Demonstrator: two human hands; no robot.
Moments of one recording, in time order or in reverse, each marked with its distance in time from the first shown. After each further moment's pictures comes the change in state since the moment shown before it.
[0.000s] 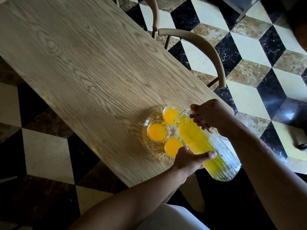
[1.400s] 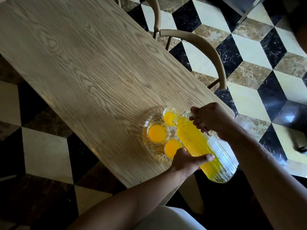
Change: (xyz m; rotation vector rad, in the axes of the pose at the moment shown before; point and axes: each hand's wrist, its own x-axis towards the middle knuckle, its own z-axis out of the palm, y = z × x) left_hand 0.001 0.002 -0.004 0.122 0.075 -0.039; right_hand -0.014 -0.010 0.002 0.068 -0.103 0.063
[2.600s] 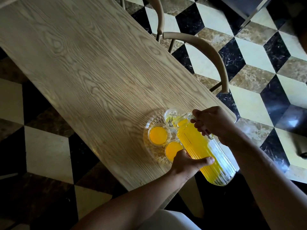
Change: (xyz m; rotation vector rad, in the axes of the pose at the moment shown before) left_hand -0.003 0.001 -0.001 0.041 0.021 0.021; right_hand 0.012 0.019 -0.005 -0.038 0.095 -0.166
